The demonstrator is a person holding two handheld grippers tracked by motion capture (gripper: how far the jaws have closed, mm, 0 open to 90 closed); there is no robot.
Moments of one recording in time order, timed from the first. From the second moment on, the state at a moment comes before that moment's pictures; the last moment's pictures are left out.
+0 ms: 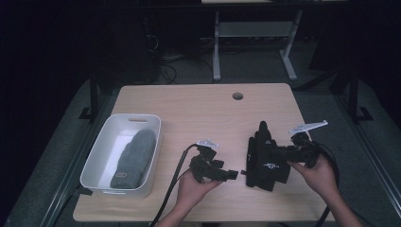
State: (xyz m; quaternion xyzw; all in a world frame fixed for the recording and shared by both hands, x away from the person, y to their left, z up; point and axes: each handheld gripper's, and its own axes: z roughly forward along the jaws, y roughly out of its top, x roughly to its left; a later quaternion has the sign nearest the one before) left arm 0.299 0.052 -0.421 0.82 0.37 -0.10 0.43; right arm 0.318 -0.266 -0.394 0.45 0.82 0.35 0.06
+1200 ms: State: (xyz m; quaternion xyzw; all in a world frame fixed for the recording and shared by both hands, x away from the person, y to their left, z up) left arm 0.300 0.037 -0.442 0.82 0.37 -0.13 0.42; right arm 0.301 -0.256 -0.447 0.47 0.82 0.32 0.03
